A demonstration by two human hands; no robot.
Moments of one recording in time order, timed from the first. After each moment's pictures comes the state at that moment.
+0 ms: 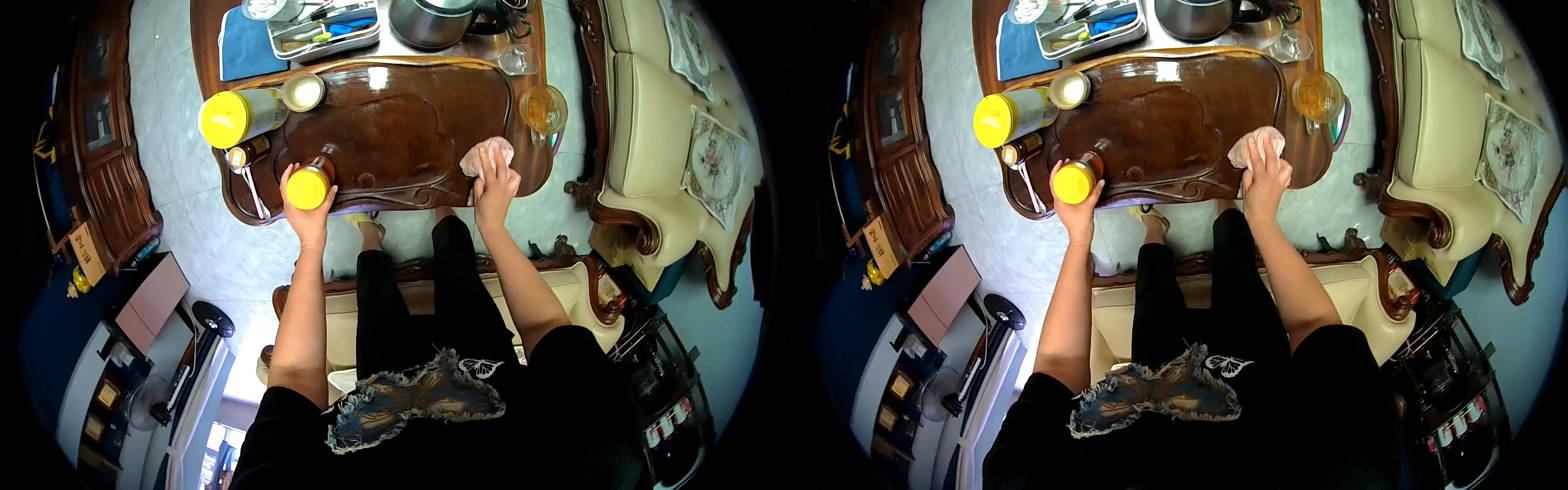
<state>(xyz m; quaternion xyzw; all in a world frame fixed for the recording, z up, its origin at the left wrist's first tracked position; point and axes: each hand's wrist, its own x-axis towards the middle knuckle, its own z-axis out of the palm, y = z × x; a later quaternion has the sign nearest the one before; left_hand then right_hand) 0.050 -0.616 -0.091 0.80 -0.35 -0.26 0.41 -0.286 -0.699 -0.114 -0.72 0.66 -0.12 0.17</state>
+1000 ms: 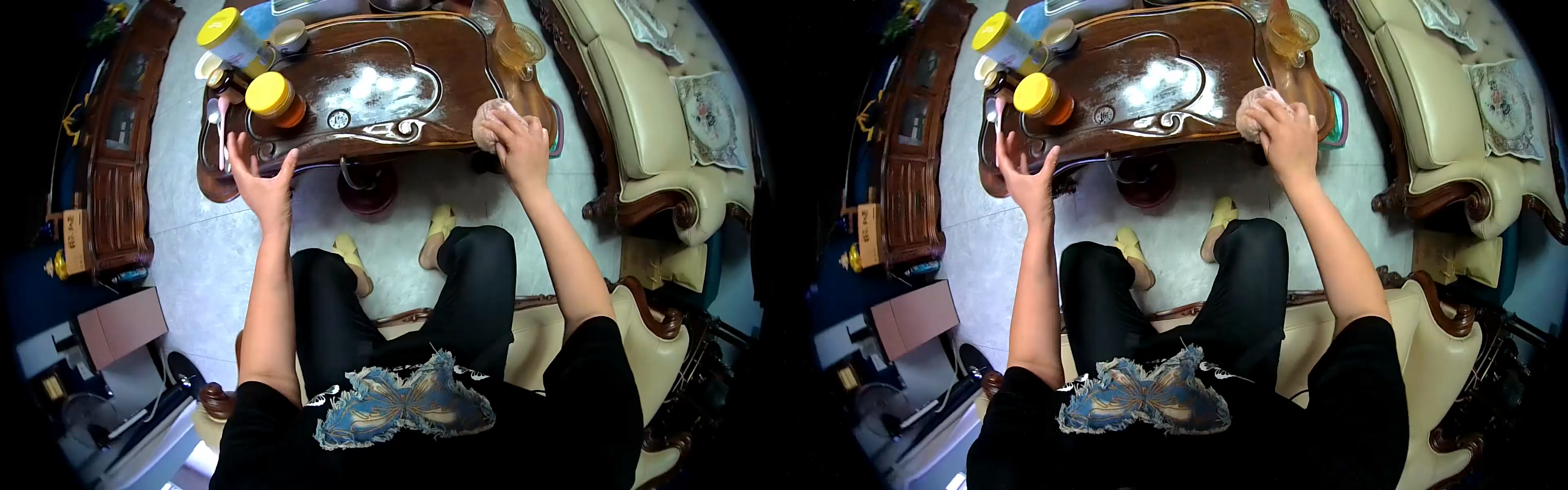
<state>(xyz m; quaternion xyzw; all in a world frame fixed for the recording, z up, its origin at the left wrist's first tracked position) 0.017 -0.513 -0.131 0.69 -0.43 -0.09 0.58 -0.371 -0.642 -0.155 -0.86 0.47 -0.22 -0.06</state>
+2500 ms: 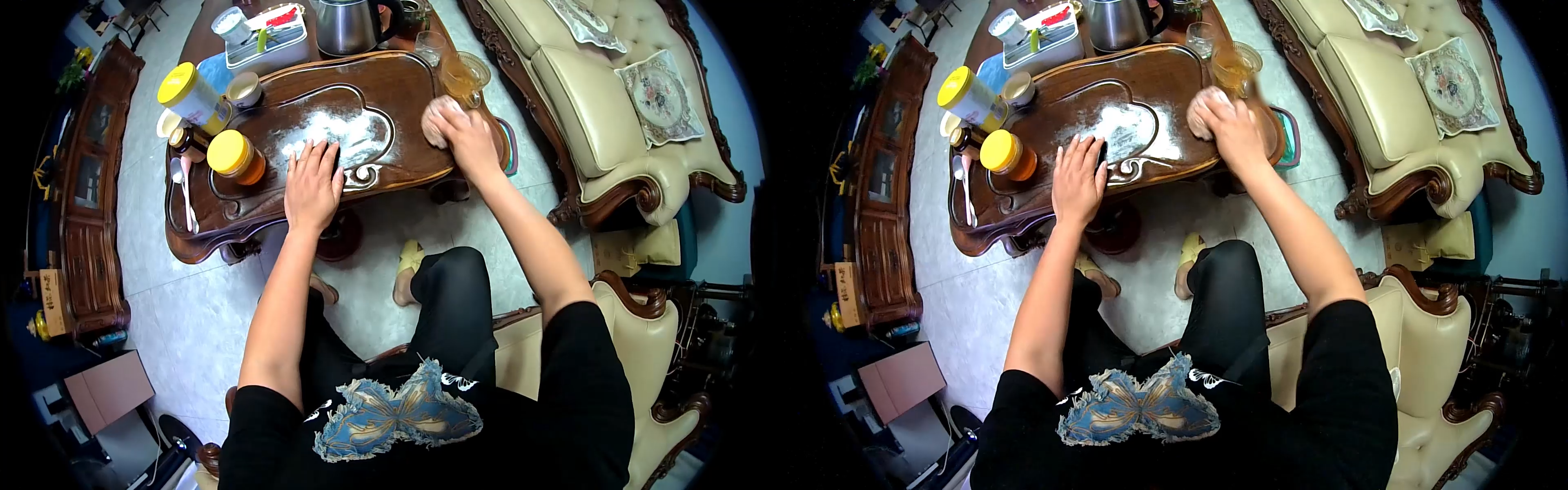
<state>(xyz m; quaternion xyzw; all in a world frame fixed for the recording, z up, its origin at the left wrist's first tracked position) -0.053 -0.604 -0.175 0.63 -0.74 0.05 0.23 -0.365 -0.707 -0.161 -0.85 0.48 -0.19 -0.10</state>
